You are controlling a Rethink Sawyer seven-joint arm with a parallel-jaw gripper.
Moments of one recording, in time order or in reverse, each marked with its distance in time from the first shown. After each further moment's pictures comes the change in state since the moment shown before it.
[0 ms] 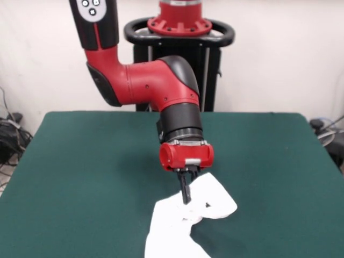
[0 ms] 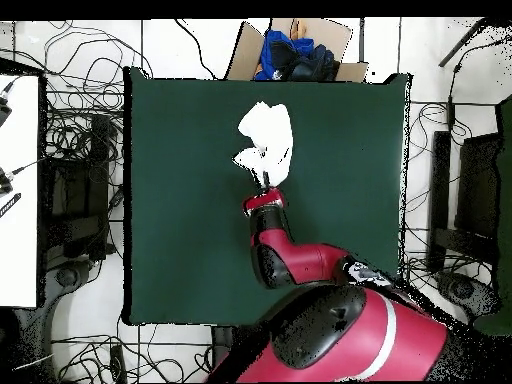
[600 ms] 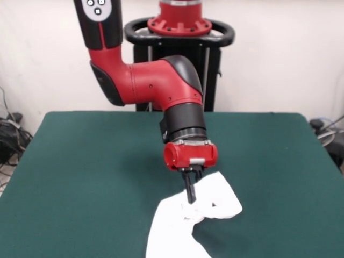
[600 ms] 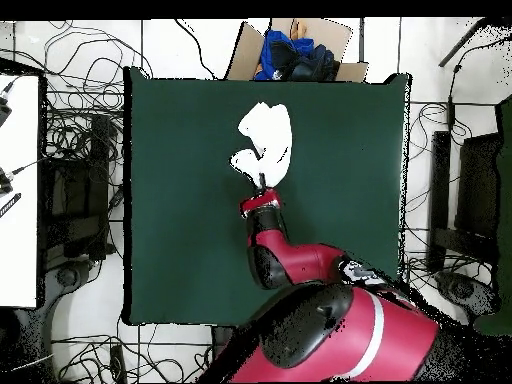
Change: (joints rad) arm 0.029 -0.002 -0.017 0.000 0.000 0.001 0.000
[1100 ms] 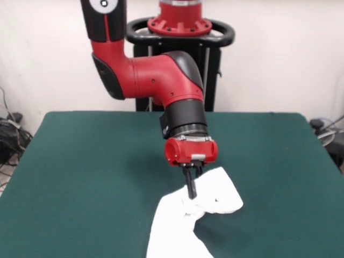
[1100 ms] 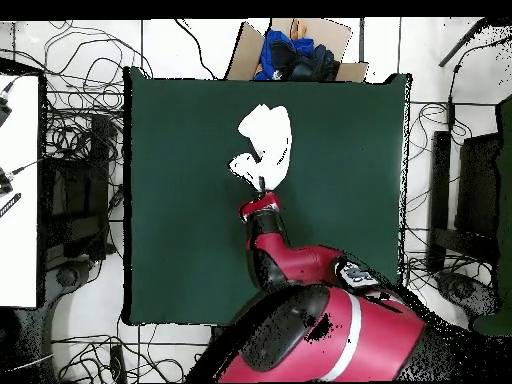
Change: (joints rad) arm 0.049 -0.021 -0.054 0.008 0.000 0.000 0.000
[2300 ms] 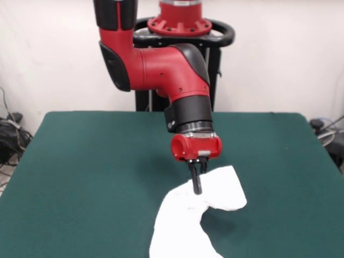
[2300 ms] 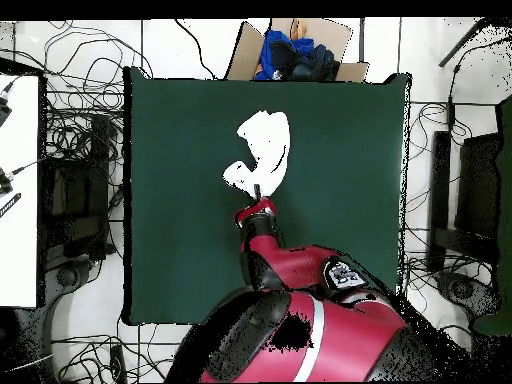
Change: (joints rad) arm 0.076 -0.035 -0.055 0.011 0.000 0.111 0.000
